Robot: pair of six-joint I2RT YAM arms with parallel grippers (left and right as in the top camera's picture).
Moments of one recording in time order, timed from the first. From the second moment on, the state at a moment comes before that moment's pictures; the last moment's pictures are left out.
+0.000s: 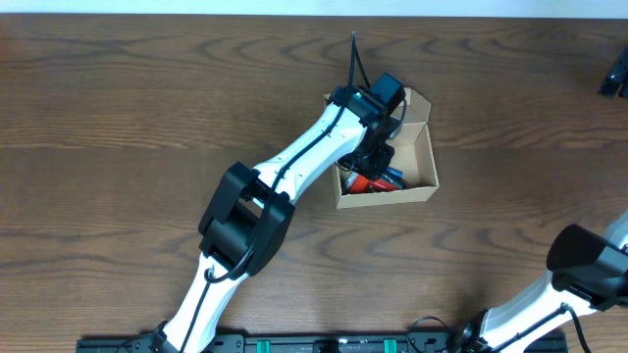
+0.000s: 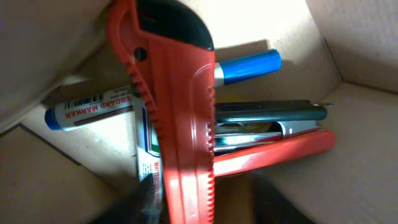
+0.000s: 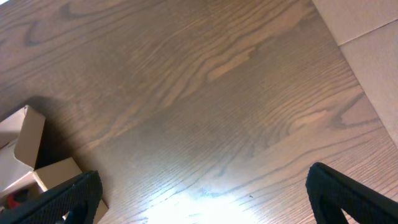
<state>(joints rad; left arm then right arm) -0.72 2.30 1.99 -1.12 0.24 -0.12 -0.50 1.94 2.47 -1.63 0.04 0.04</state>
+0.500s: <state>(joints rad) -0.72 2.30 2.16 -1.27 0.21 -0.12 -0.50 1.94 2.47 -1.63 0.04 0.04</state>
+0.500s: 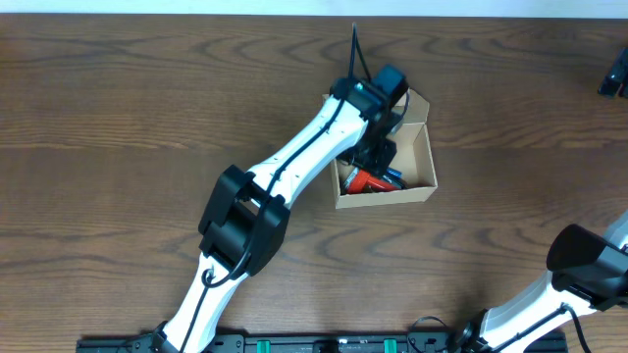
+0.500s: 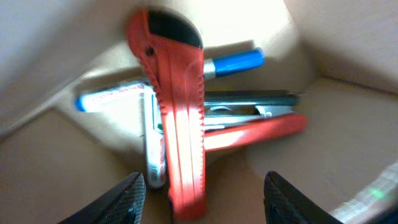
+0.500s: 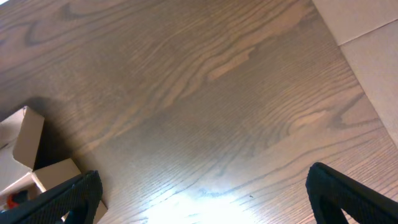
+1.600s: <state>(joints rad) -0.26 1.76 2.67 -1.70 -0.26 -0.30 -0.50 1.94 2.47 -1.56 -0.13 0.10</state>
